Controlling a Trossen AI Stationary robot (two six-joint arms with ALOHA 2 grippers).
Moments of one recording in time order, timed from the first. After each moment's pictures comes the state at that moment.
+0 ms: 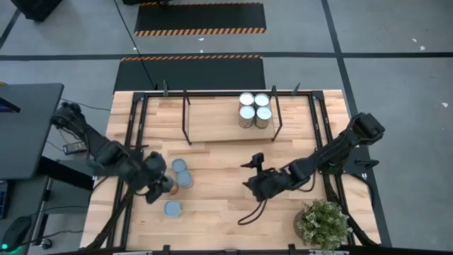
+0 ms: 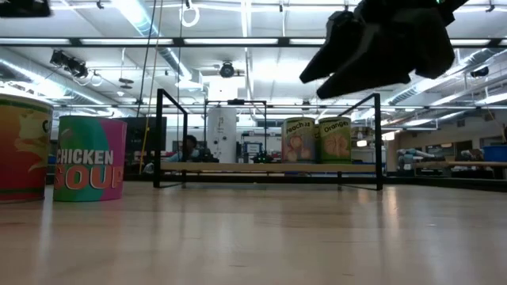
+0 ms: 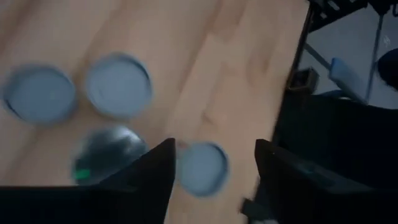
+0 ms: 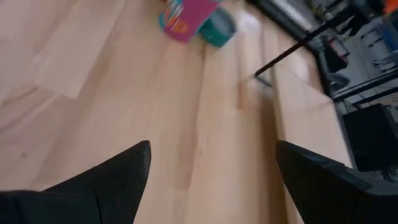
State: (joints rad) left arm -0.70 1.02 0.99 -0.89 -0.25 -1.16; right arm 0.47 1.57 0.89 -0.07 0.65 -0.18
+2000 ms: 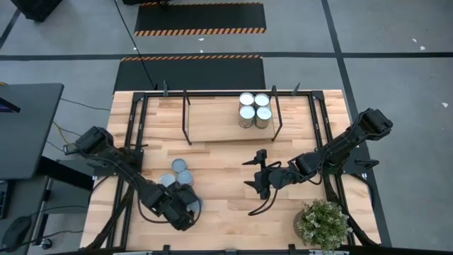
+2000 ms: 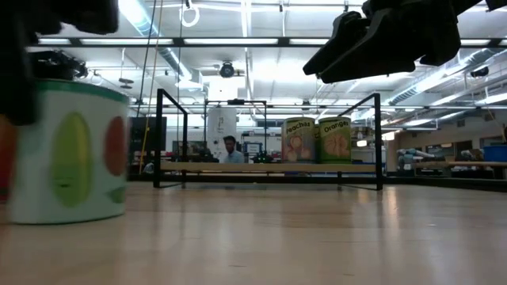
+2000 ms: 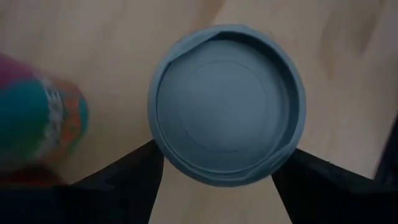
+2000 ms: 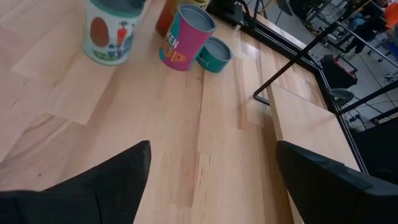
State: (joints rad) left arm -0.71 1.67 1.05 -0.57 -0.31 -1.15; right arm 0.45 1.47 0.77 0.10 0.57 -0.20
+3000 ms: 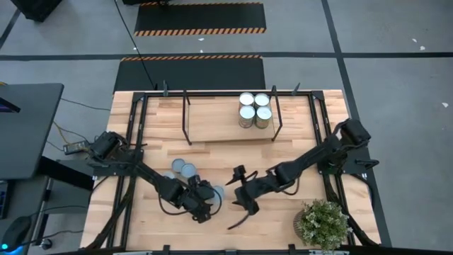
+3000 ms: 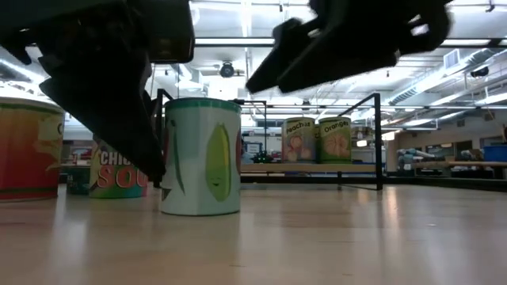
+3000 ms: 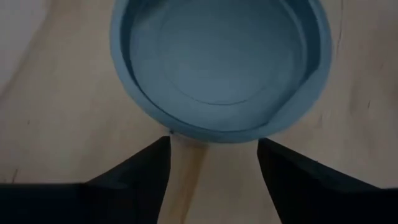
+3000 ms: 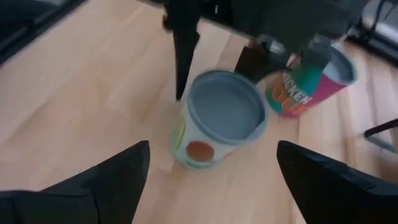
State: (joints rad) left arm -0.57 1.82 1.05 -0.30 -0.37 -0.80; right arm 0.41 1.78 1.07 0.03 0.24 -0.18
